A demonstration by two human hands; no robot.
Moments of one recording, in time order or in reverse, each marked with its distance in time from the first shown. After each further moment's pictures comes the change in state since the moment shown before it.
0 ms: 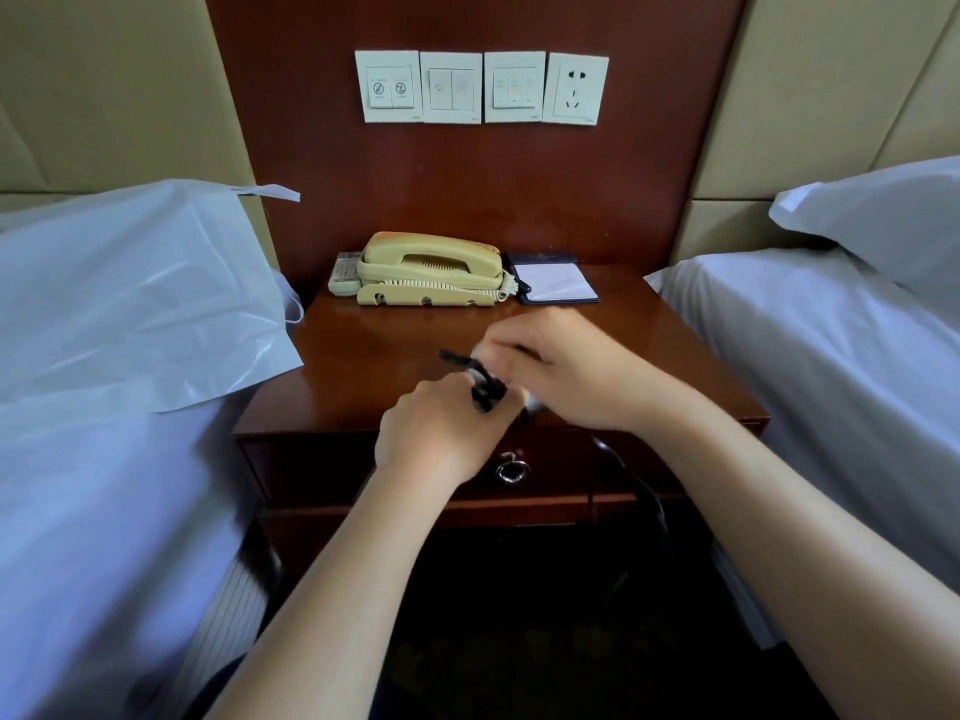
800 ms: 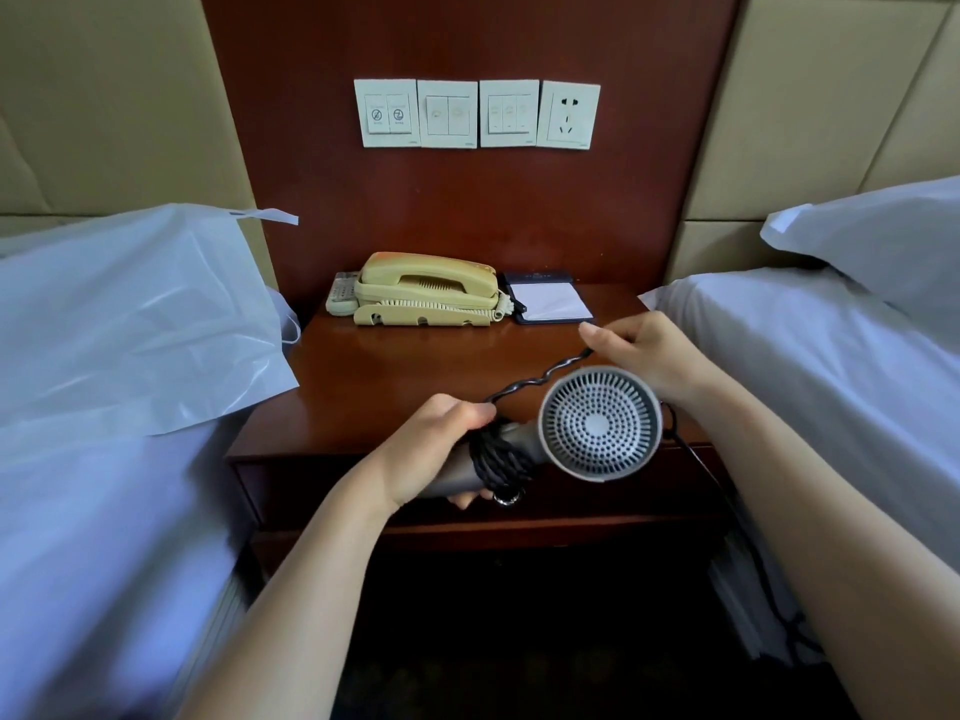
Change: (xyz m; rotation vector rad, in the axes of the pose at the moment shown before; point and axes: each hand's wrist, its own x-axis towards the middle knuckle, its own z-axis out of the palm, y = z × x) left_hand 0.001 -0.019 -0.010 -0.934 -0.462 0.294; right_hand -0.014 0.097 -0.021 0.230 0.257 0.406
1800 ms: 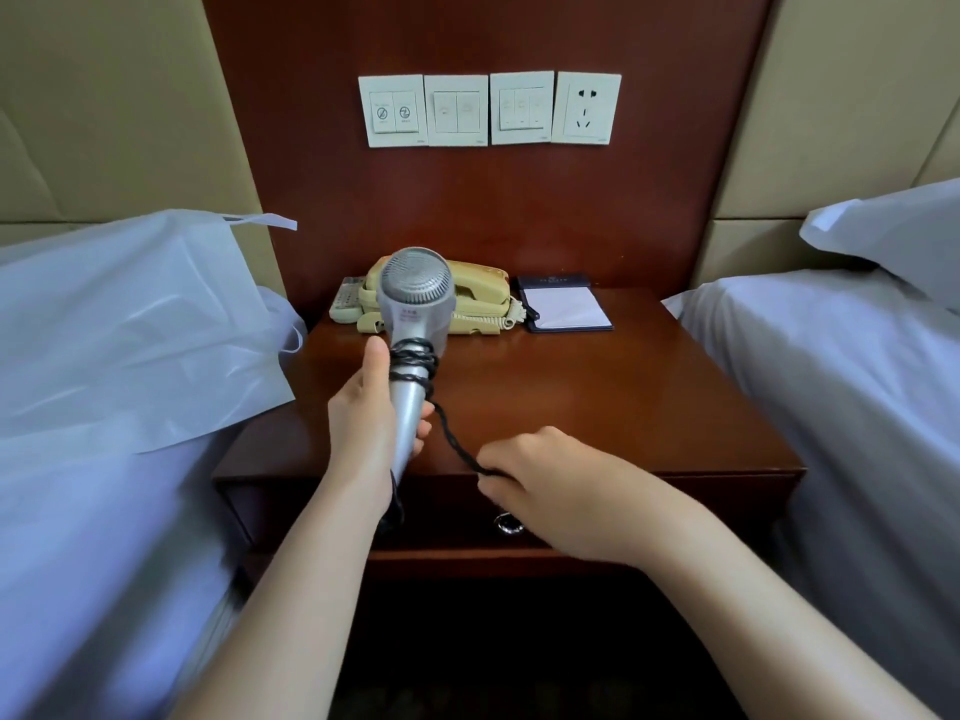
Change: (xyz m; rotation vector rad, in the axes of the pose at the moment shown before) left_hand 0.035 -0.012 -0.023 -0.406 0.918 -0.148; right_hand -0.047 -0.064 0.058 -0.337 -0.579 -0.108
